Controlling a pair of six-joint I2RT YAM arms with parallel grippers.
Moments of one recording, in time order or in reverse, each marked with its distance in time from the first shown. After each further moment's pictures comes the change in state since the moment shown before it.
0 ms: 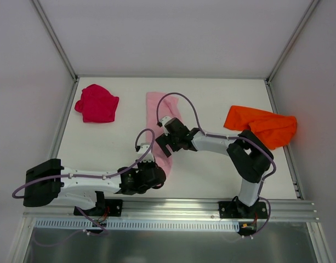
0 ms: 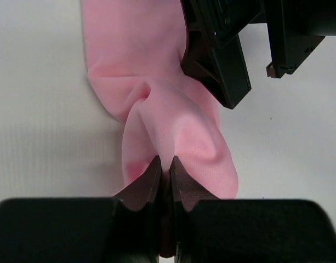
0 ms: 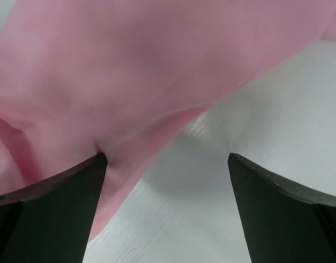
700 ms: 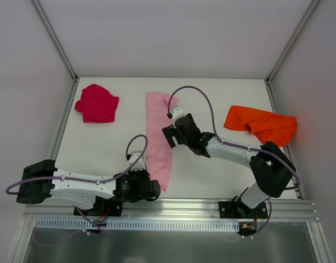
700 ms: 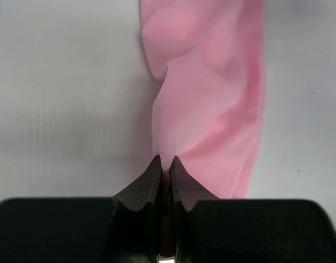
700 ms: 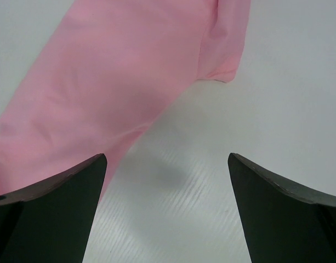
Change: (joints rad) left arm -0.122 -0.076 -0.020 -0.288 -0.045 -0.288; right arm 0.000 -0.245 -0.156 0.203 0.224 0.002
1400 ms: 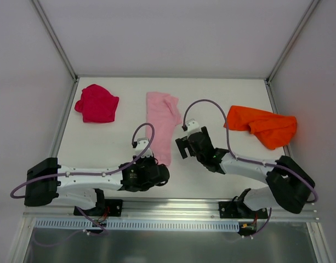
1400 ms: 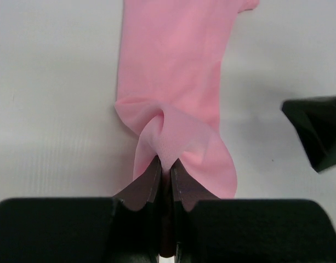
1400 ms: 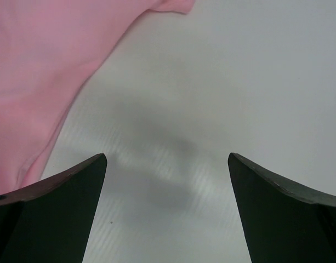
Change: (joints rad) left arm 0.095 0.074 0.164 0.026 -0.124 0.172; right arm 0.013 -0.172 -0.294 0.103 0.088 0.062
